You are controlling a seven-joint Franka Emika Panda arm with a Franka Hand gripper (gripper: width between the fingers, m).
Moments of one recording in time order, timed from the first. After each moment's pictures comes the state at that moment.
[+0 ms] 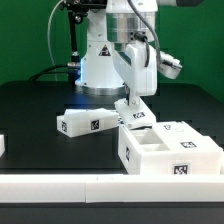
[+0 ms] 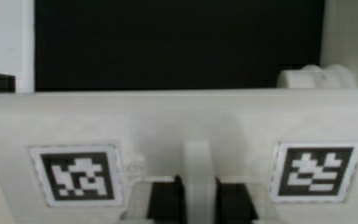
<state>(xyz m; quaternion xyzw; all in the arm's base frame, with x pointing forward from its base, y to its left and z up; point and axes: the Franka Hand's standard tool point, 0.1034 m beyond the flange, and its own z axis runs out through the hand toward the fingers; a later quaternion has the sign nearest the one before) 0.466 0.024 0.073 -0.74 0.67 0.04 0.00</state>
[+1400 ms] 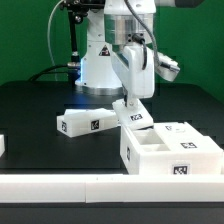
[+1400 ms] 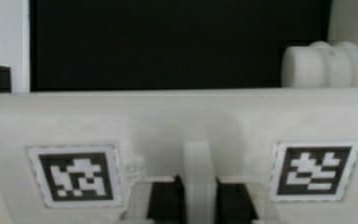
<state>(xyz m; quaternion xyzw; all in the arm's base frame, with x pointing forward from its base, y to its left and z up) 0.468 0.021 0.069 -0.74 0.67 0.04 -0.01</state>
